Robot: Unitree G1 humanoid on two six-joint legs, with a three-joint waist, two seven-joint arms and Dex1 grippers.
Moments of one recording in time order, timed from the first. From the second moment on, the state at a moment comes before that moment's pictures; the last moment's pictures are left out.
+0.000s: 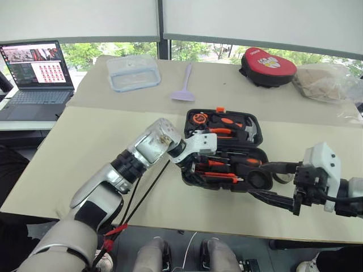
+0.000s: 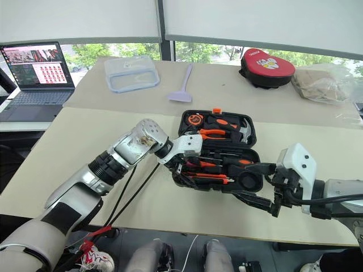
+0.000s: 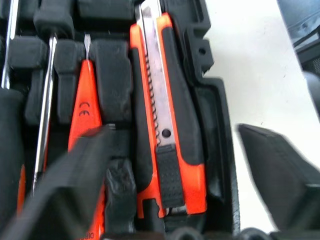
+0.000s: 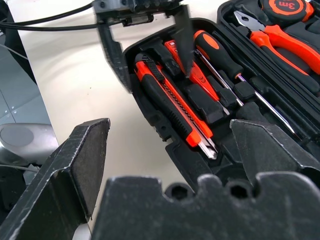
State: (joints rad) left arm -1.05 0.35 -0.62 0.28 -0.09 0.66 -1.37; right arm 0.14 -1.00 -0.48 -0.69 0.80 0.81 0.89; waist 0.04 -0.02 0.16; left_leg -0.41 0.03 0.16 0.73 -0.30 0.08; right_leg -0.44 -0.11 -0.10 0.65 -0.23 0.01
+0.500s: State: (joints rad) left arm -1.03 0.37 -0.57 0.24 -0.12 0.64 -1.39; right arm 0.14 -1.00 -0.48 -0.68 0.79 0.81 0.89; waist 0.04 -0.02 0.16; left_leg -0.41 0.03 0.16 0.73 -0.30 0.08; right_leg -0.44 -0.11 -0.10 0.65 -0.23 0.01
